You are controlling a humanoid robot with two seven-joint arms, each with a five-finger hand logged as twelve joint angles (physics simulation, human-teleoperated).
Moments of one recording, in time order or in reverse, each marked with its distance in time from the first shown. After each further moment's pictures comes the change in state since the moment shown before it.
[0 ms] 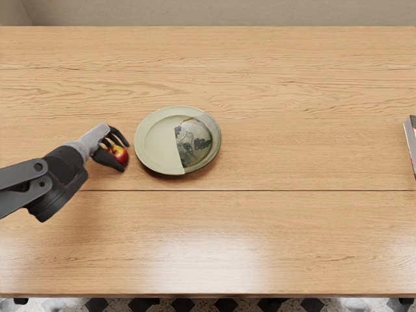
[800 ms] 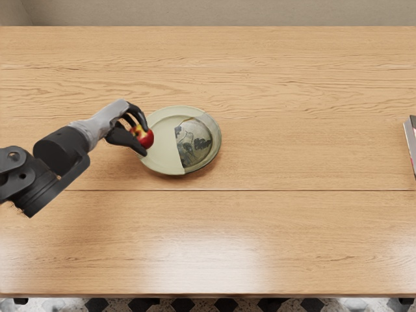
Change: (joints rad) left arm -0.051 0.058 -0.089 -0.244 -0.039 -0.014 -0.001; right arm 0.000 0.000 0.000 0.000 0.000 0.000 0.000
